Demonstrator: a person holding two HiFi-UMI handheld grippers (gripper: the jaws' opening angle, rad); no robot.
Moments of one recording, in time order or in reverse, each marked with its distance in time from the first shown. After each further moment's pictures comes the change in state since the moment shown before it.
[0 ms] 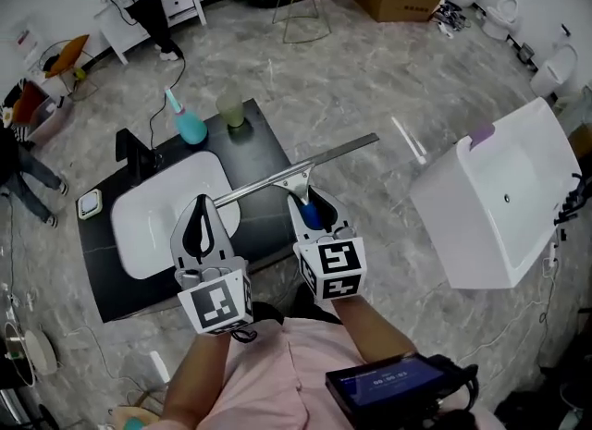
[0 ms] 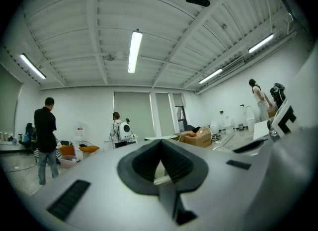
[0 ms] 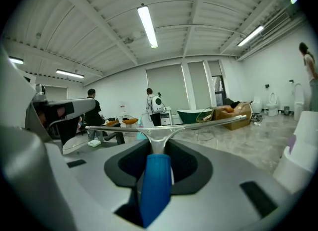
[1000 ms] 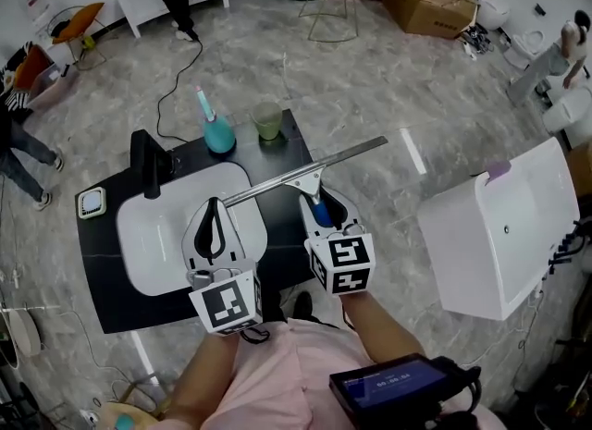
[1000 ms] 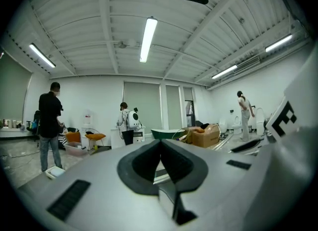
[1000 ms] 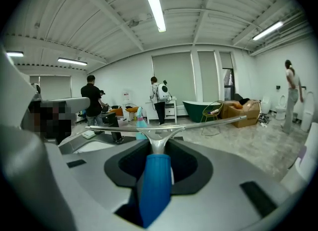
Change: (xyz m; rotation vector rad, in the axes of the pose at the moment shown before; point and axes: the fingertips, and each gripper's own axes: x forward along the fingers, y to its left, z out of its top) left arm 0.077 0.079 -0.056 -0.091 0.085 0.076; right arm 0.126 0.022 -0.001 -0.072 0.131 0.043
